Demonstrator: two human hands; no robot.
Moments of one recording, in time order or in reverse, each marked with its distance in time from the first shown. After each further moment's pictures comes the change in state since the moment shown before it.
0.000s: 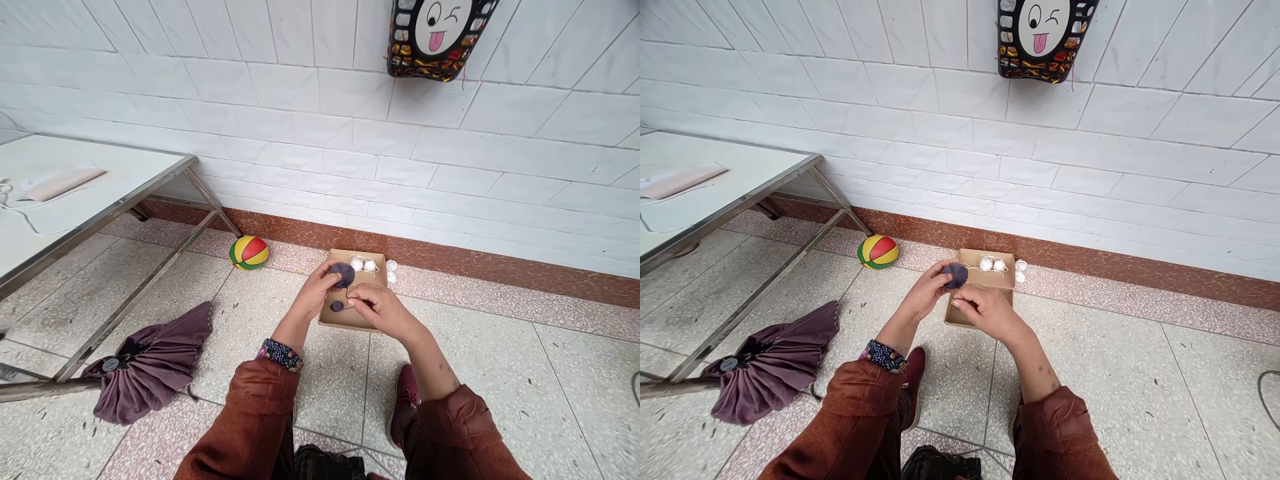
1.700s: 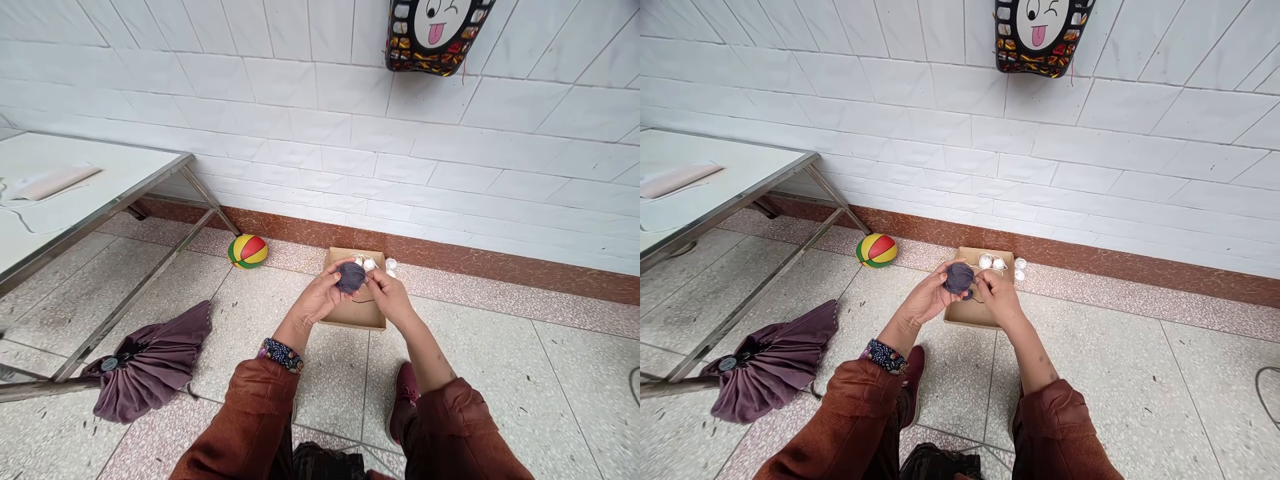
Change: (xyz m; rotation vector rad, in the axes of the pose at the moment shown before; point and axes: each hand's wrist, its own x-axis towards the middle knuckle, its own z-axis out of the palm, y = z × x) left_hand -0.010 -0.001 0.009 -0.262 -0.333 -0.040; right_hand -0.001 0.041 0.006 -0.004 0.310 0.308
